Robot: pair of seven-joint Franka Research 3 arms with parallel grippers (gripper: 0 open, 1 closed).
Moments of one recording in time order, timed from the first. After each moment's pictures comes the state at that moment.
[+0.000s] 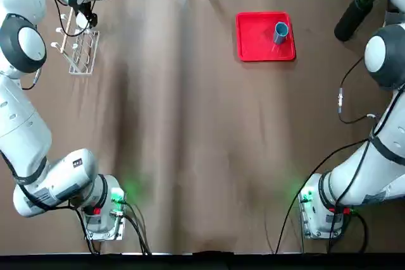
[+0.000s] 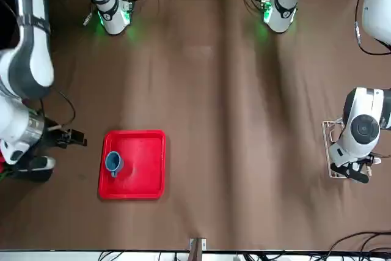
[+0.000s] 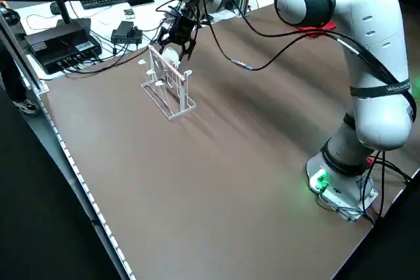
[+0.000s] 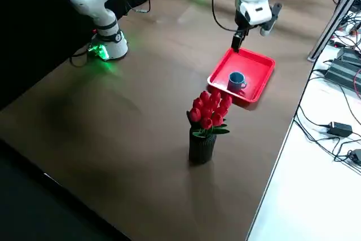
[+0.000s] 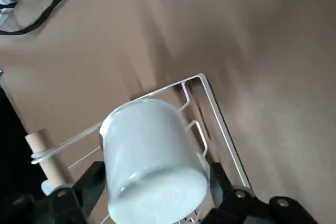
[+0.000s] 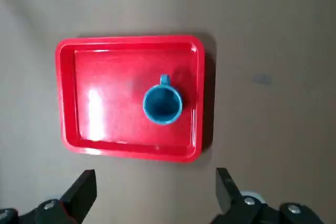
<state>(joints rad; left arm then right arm) 0.41 0.62 -0.38 -1.60 0.85 2.13 0.06 0.13 0.40 -0.16 -1.40 0.25 1.76 -0.09</state>
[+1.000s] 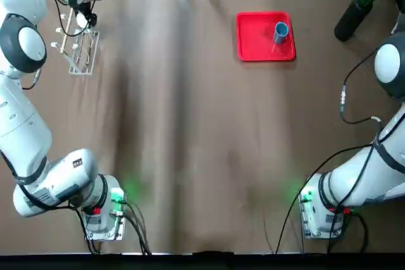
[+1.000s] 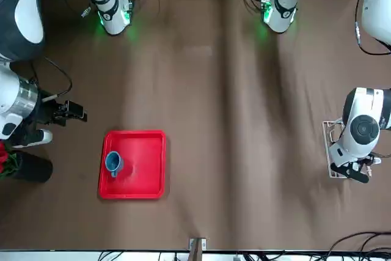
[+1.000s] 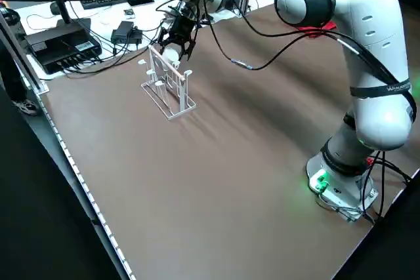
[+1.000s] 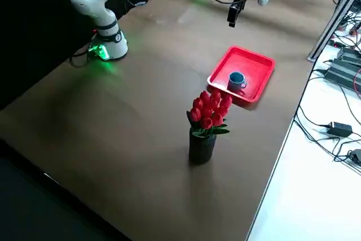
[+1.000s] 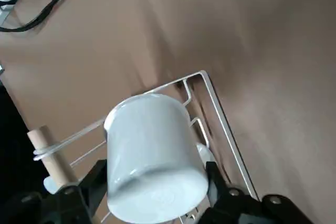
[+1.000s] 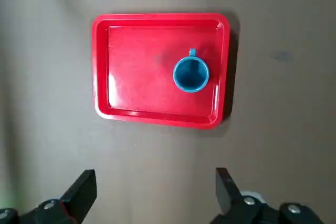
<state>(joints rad) 0.41 0.62 -0.38 -1.60 0.86 2.11 0.06 0.17 0.29 -0.13 -1.40 0.25 1.64 -0.04</state>
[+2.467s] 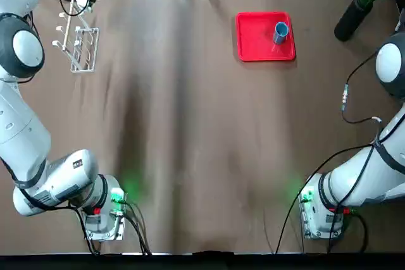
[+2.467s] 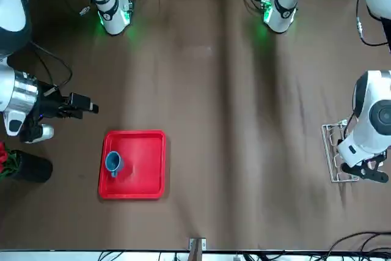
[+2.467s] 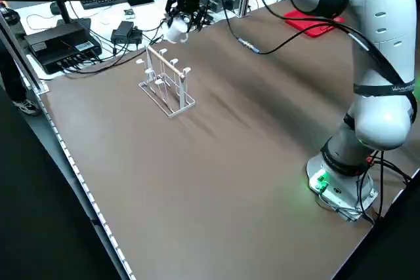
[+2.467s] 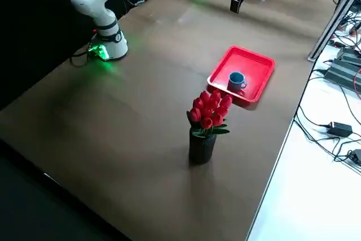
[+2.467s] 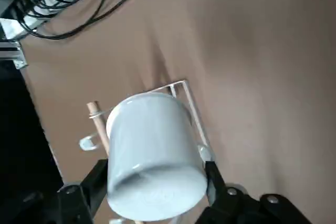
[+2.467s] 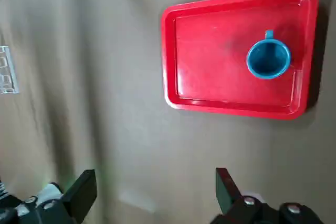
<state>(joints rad) 0.39 0.51 -0.46 -1.49 0.69 1.94 0.04 0.15 0.29 -0.14 -1.40 0.54 1.58 -0.02</state>
